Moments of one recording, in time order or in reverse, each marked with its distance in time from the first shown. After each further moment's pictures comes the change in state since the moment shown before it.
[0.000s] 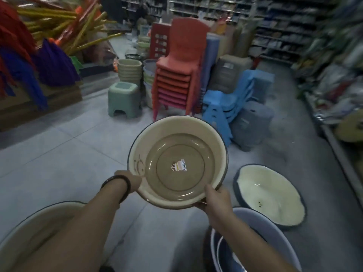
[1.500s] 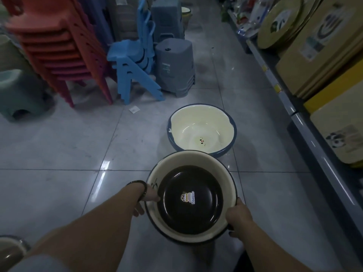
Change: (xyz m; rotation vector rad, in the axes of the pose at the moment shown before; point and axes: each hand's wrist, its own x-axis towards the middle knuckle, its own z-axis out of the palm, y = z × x) left_hand -0.025 0.080 0.354 0.800 -0.508 0.032; right_hand -0.057 0.115 -0.372 -0.329 0.504 0.589
